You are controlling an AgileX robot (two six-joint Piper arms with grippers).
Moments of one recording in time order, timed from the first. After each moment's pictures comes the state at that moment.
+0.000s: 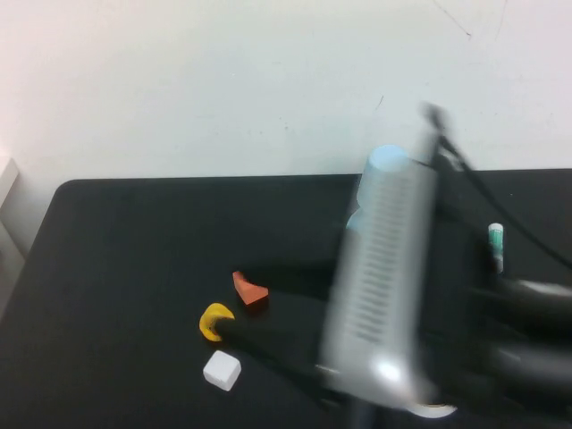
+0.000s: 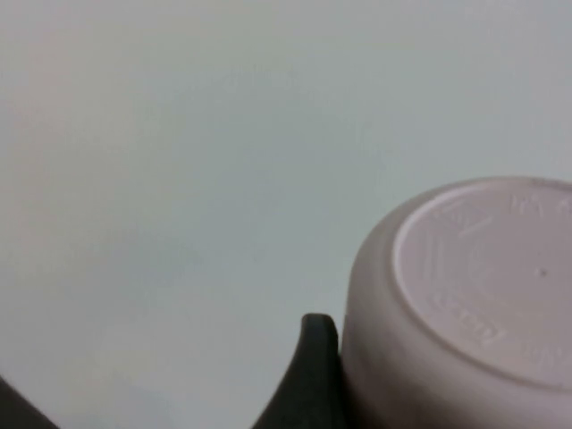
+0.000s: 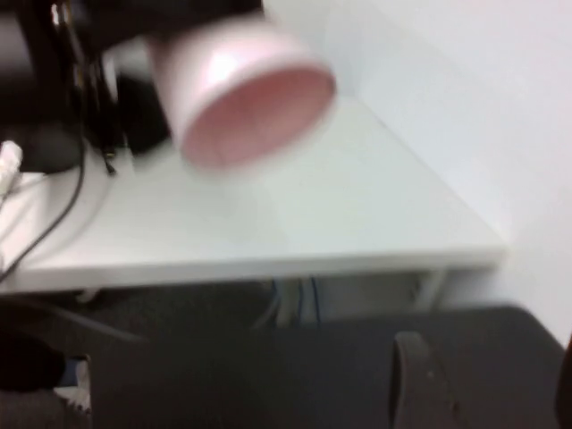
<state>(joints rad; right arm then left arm) 1.04 1.23 -0.93 1.73 0.14 -1.97 -0.08 0.11 -0.29 -1.74 0.05 0.62</state>
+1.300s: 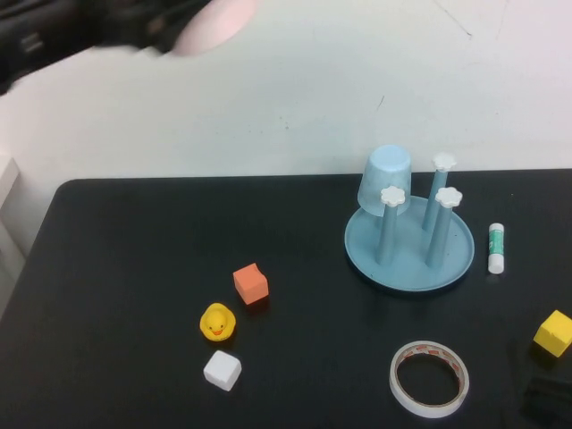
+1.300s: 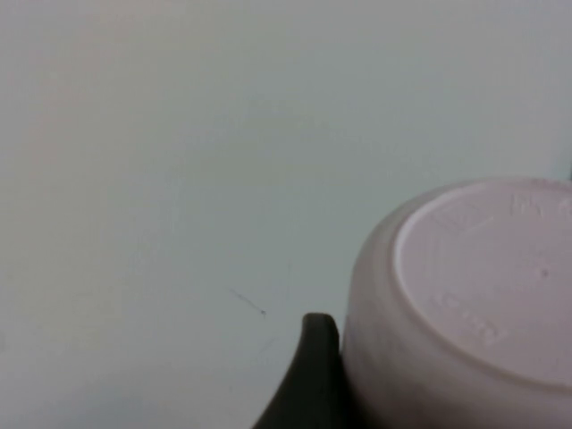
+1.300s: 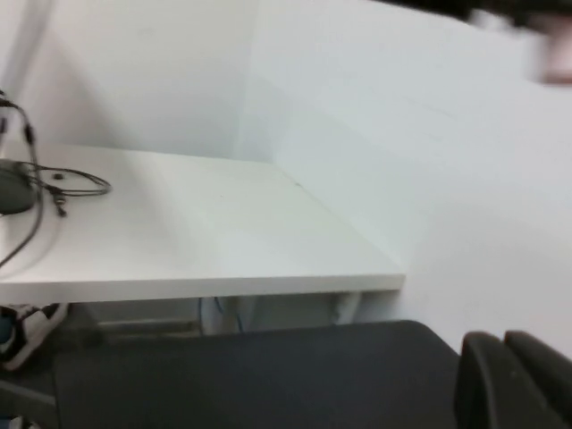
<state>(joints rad) 1.04 0.55 -0.44 1.77 0.03 -2.02 -0.14 1.32 -1.26 -1.69 0.73 1.53</state>
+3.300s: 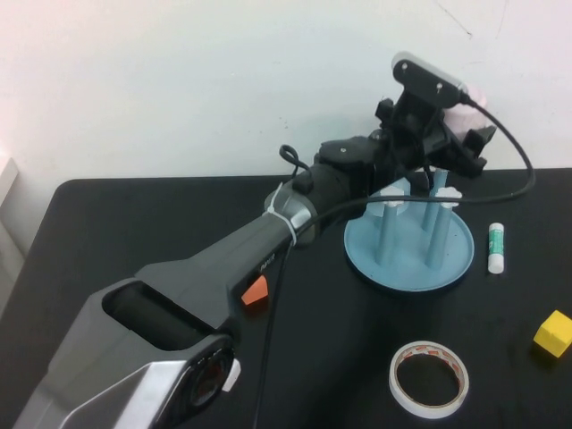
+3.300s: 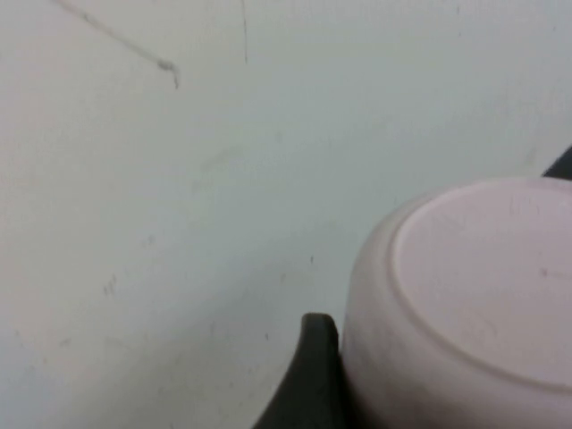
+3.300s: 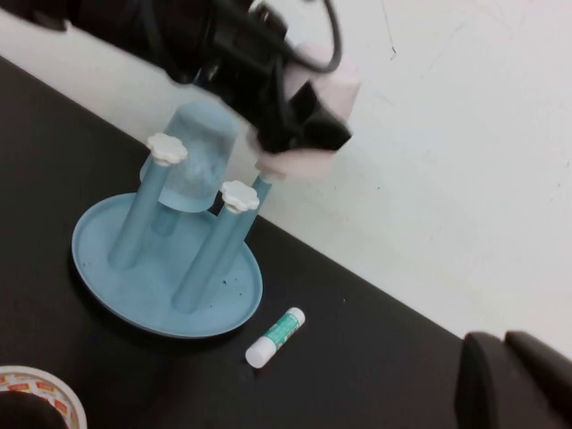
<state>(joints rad) 1.04 0.55 -0.30 1.73 -0.89 -2.04 -0.65 2.60 -2.39 -1.71 0.19 1.73</state>
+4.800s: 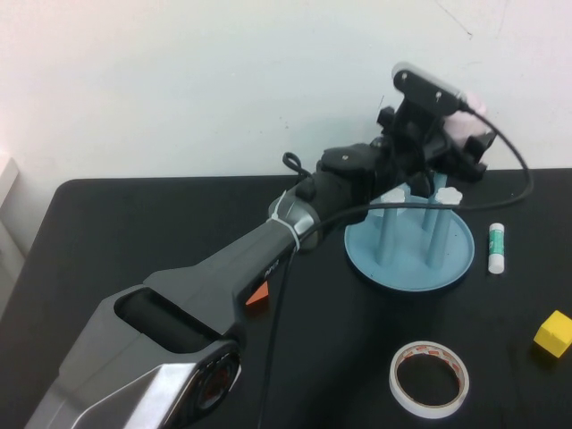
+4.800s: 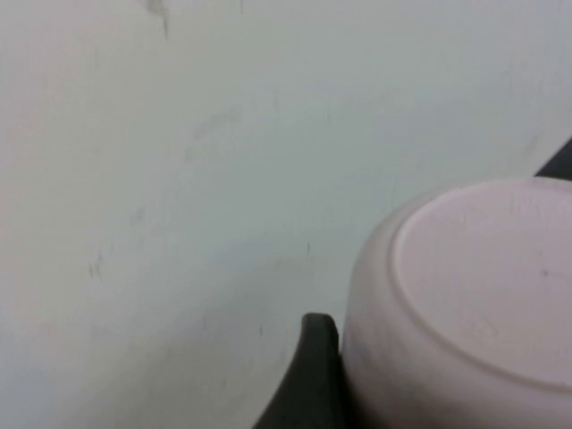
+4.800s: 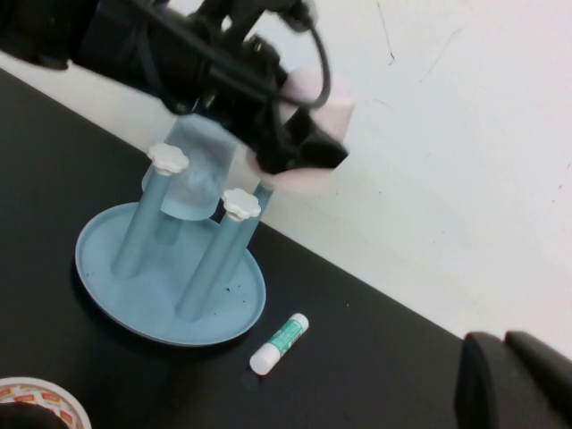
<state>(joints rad) 1.04 0.55 -0.30 1.72 -0.89 -2.02 -0.65 2.65 -2.44 -1.71 0.20 1.72</state>
